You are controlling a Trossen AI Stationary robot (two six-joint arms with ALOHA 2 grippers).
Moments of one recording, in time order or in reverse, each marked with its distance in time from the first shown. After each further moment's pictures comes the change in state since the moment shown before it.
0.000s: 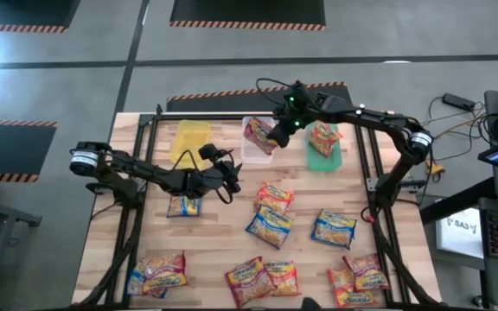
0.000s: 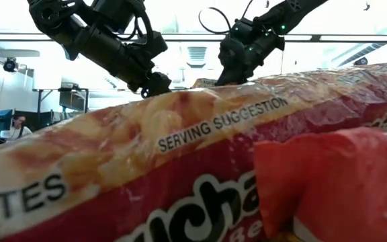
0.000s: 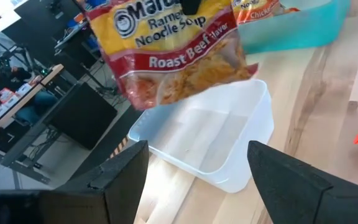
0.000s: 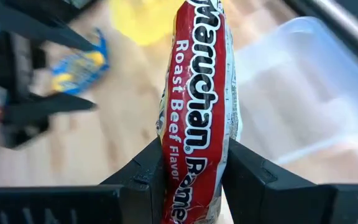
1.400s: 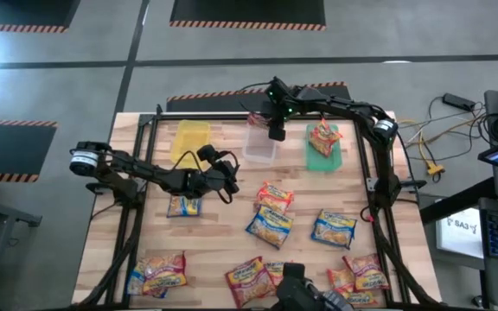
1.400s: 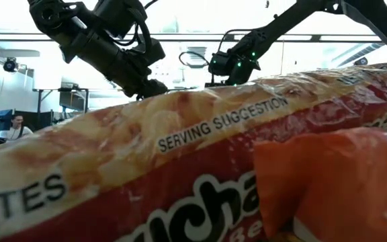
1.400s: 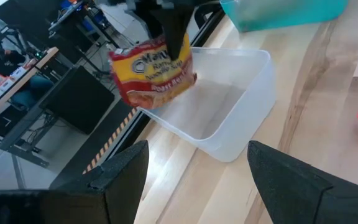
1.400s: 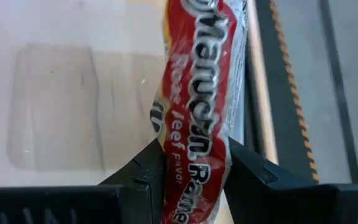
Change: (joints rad) left arm 0.000 0.000 0.000 -0.106 -0.001 -0.085; right arm -0.052 0.354 0.293 -0.154 0.352 -0.652
